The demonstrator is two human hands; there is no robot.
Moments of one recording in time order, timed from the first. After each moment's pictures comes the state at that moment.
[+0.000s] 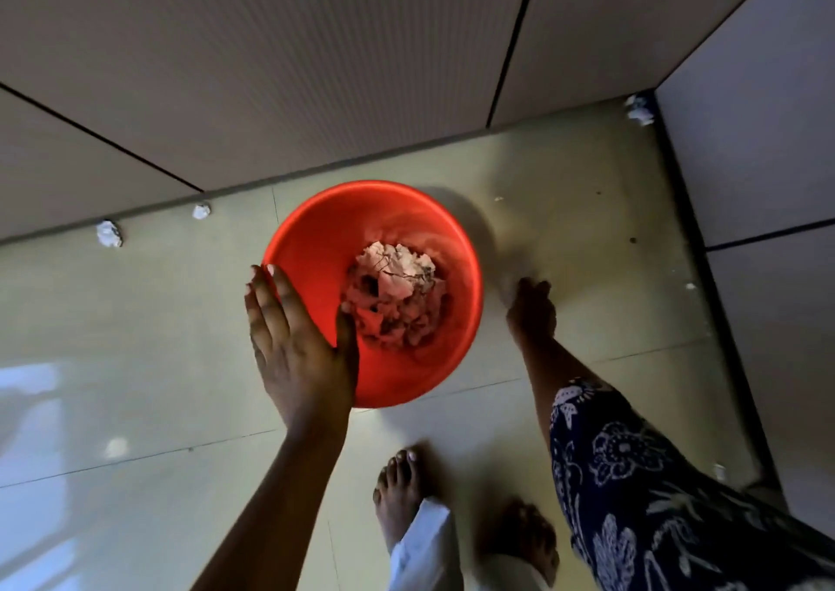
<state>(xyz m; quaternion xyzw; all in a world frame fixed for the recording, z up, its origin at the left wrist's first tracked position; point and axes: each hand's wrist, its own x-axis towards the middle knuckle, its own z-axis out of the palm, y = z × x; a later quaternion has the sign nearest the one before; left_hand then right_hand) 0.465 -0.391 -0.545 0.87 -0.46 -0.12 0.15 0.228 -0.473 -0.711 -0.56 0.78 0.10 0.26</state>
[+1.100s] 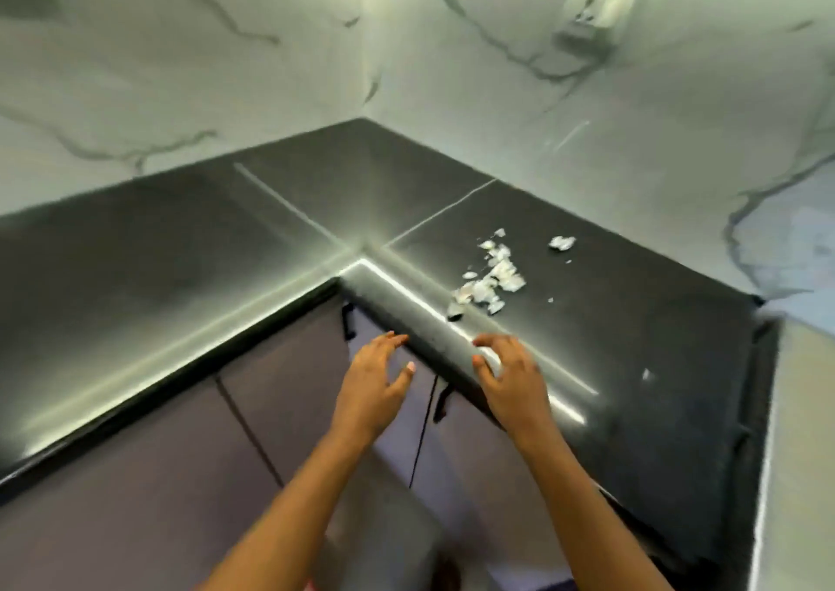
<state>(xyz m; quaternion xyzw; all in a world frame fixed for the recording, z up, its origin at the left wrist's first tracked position) 0.168 -0.548 0.089 0.40 -0.80 -0.35 0.27 0.001 -0.447 0.116 -0.49 0.78 -0.39 0.05</state>
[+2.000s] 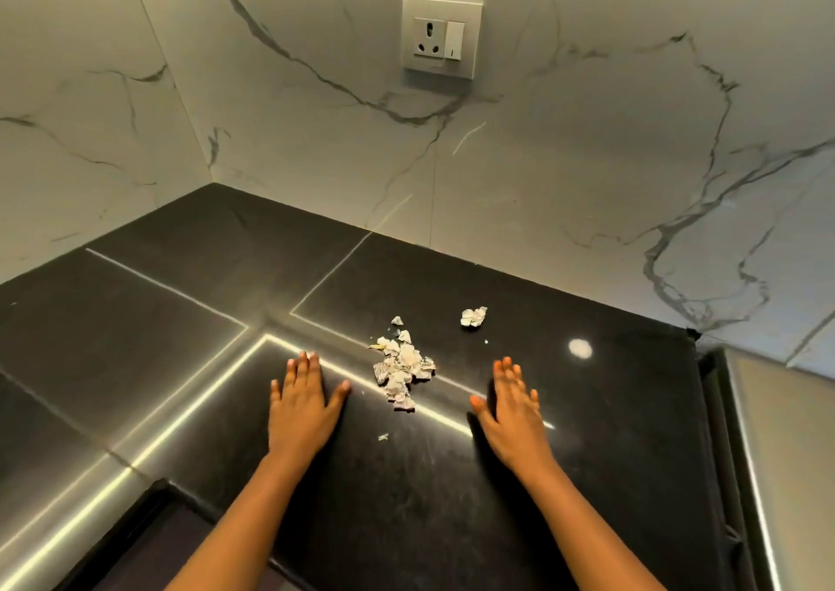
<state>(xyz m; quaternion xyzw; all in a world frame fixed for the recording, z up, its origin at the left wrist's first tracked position) -0.043 -0.744 0.051 0.45 -0.88 -0.15 0.06 -0.233 -0.523 0.059 -0.35 0.91 -0.20 0.10</state>
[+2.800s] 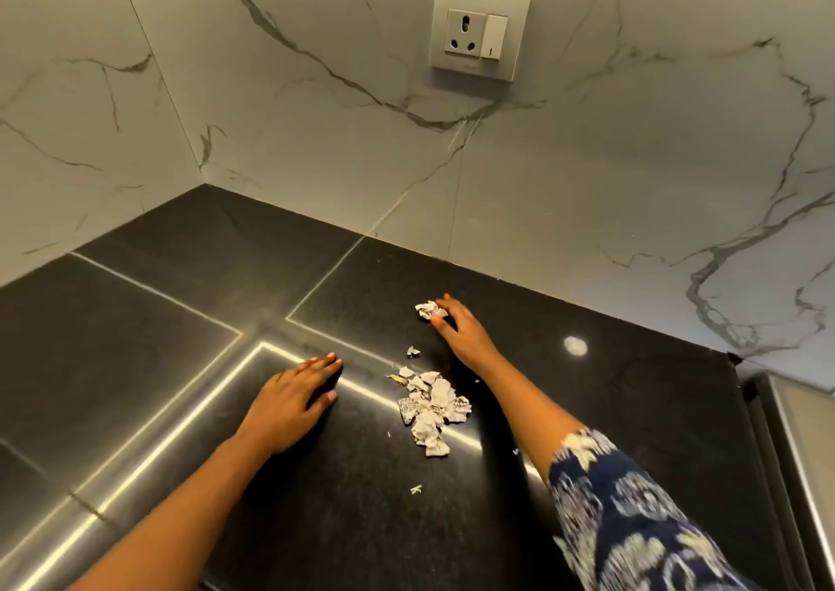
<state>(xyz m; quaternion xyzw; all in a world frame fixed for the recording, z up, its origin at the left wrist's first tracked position) -0.037 -0.851 0.058 0.24 -0.96 -0.14 0.04 -0.302 -0.702 0.088 -0.39 0.81 -0.37 0.21</state>
